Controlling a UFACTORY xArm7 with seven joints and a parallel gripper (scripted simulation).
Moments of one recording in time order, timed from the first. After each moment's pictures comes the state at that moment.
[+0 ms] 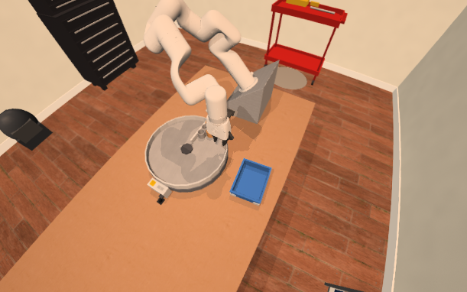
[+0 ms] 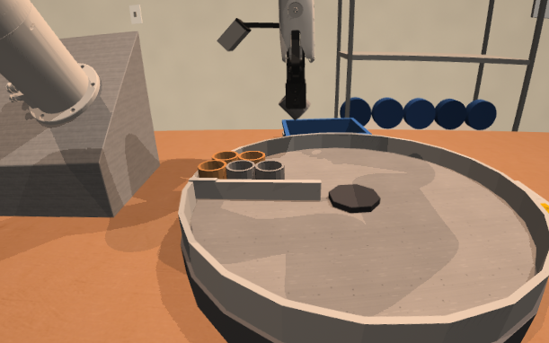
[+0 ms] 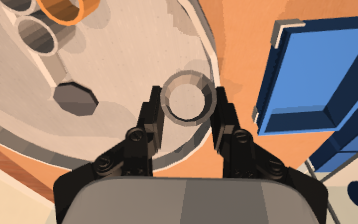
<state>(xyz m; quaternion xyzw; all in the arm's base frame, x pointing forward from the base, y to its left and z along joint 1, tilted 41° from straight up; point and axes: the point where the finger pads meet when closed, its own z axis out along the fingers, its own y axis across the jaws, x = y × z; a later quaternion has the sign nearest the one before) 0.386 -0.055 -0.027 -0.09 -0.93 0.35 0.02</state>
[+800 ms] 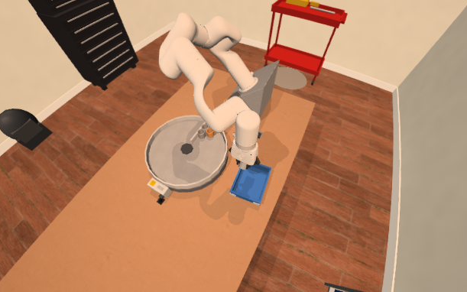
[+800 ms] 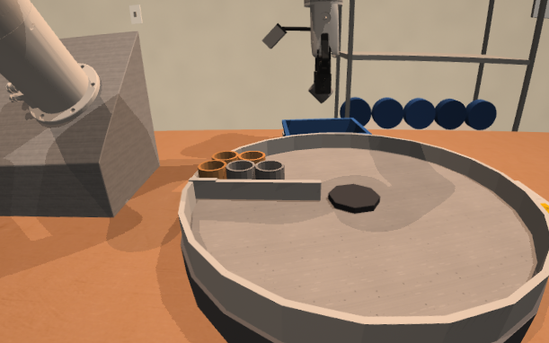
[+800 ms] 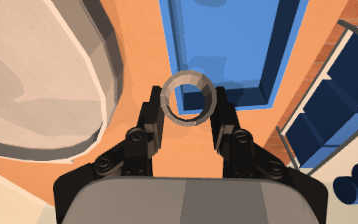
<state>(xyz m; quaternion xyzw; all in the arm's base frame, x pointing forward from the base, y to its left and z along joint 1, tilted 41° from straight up) 0.463 0.043 -0.123 -0.09 -0.93 0.35 0.01</state>
